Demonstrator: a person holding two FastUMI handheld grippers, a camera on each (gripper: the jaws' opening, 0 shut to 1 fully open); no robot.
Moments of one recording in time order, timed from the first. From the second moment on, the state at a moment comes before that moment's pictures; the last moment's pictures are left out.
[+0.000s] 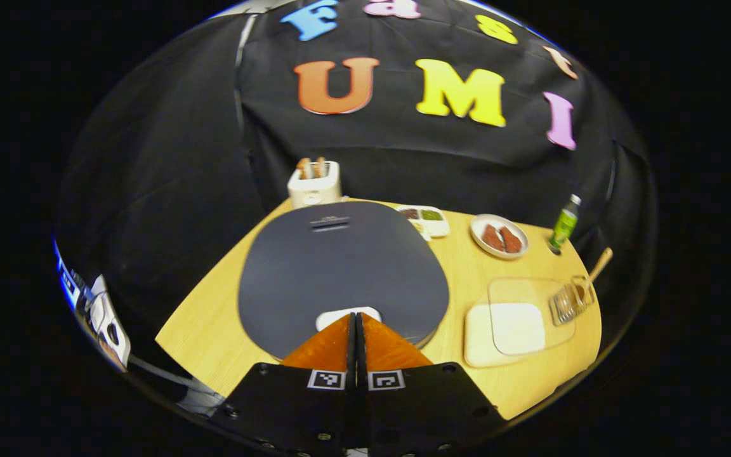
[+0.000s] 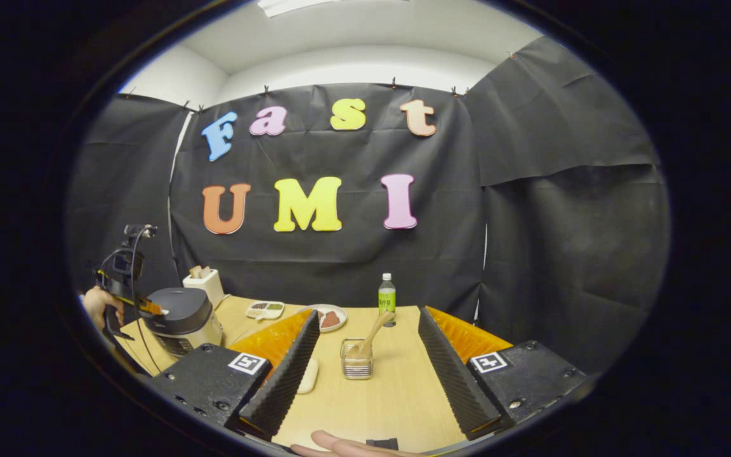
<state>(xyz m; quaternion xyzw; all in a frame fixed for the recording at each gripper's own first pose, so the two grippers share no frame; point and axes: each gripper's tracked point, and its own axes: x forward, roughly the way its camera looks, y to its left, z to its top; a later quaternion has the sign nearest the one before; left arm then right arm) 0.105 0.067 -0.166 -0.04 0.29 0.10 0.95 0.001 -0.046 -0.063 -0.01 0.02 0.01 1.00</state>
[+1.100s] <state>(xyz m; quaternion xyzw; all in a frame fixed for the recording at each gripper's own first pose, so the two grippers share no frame) 0.064 0.037 -0.066 -0.01 0.17 0.07 0.98 0.027 -0.031 -0.089 -0.04 0.03 0.00 1.00</state>
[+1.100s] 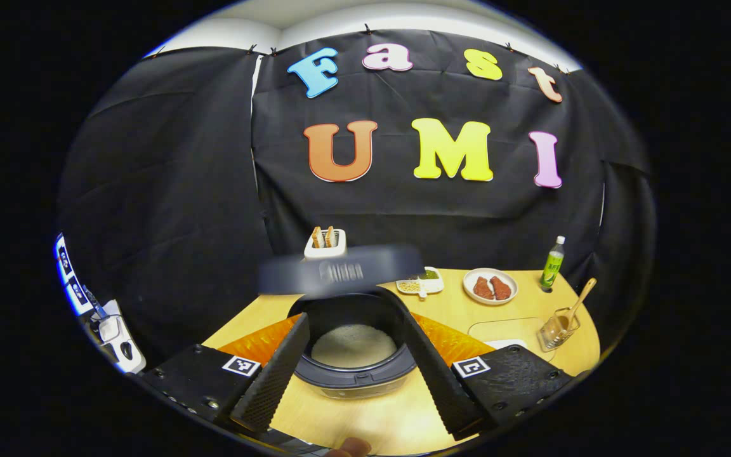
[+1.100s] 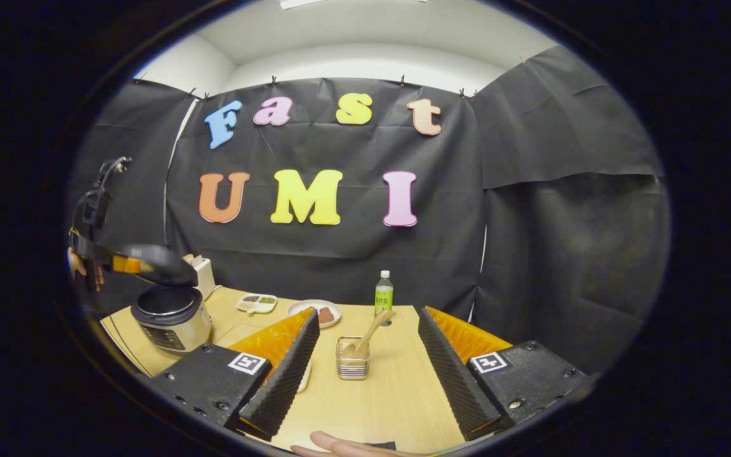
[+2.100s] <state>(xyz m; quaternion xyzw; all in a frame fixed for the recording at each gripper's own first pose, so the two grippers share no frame) -0.035 0.004 -0.029 -0.01 0.00 0.03 1.00 0.198 -0.072 -0.220 0.03 0.09 0.00 0.99</state>
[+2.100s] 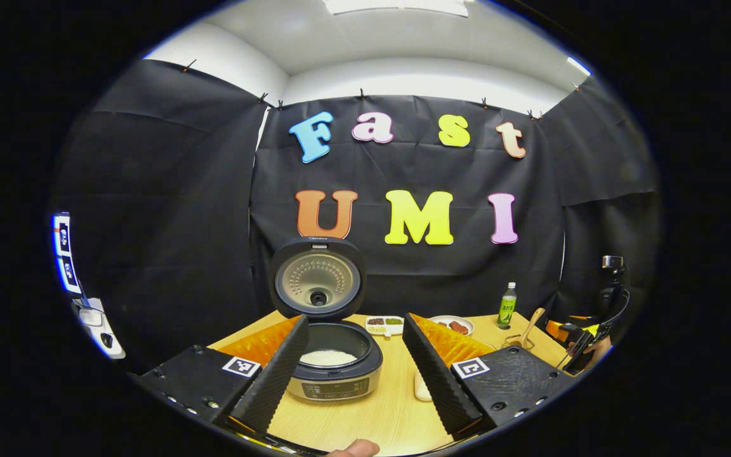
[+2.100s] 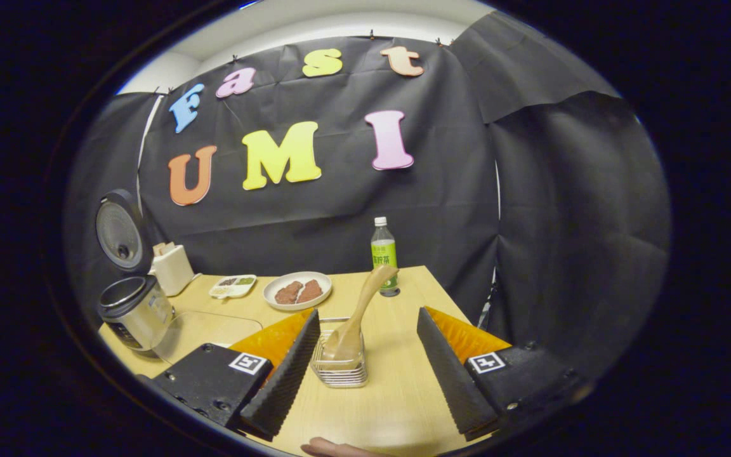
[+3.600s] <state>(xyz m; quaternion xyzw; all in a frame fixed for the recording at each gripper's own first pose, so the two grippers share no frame) -0.056 -0.008 -0.078 0.00 0.01 0.02 1.00 0.293 -0.036 -0.210 0.09 0.11 0.07 0.99</state>
